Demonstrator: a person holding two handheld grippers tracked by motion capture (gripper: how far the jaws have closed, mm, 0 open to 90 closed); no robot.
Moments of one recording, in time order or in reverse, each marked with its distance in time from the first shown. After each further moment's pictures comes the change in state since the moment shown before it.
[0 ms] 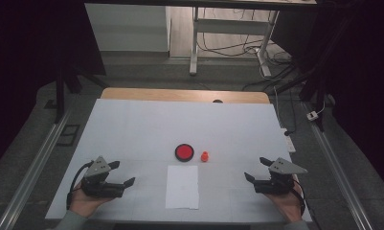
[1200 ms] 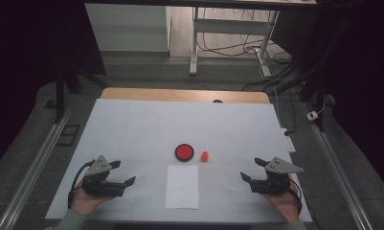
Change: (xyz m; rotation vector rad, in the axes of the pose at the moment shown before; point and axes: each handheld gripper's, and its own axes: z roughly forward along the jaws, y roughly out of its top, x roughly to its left) left arm 0.003 0.000 0.004 0.006 -0.005 -0.001; right arm 0.010 0.009 0.005 -0.003 0.036 0.016
